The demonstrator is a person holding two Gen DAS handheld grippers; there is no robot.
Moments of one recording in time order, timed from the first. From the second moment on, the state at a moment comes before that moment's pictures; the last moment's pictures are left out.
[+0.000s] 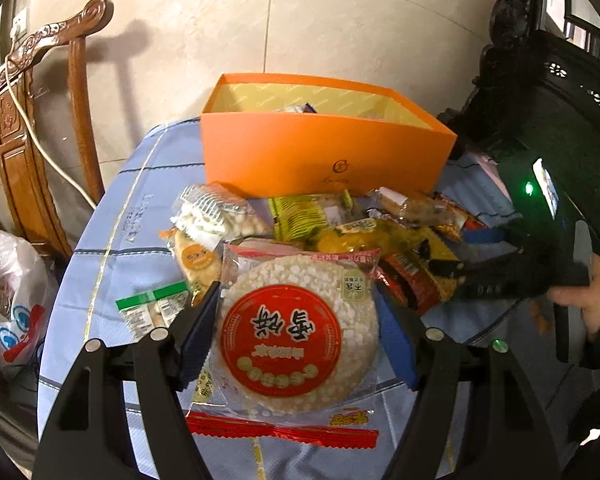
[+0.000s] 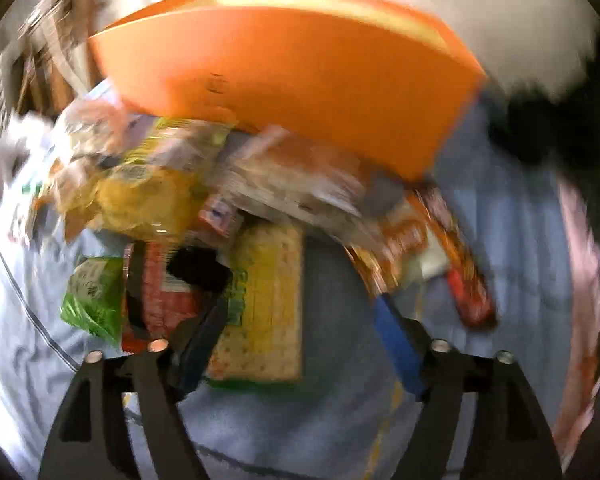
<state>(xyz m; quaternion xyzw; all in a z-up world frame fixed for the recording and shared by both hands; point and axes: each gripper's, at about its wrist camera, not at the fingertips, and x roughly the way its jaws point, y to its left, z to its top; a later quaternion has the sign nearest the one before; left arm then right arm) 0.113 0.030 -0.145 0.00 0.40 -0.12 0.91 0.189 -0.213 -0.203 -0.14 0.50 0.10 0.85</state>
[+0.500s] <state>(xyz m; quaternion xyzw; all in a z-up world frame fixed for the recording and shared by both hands) 0.139 0.018 -0.097 0.00 0.35 -0.14 0.93 0.159 -0.213 -0.112 -0.10 0.45 0.13 0.88</state>
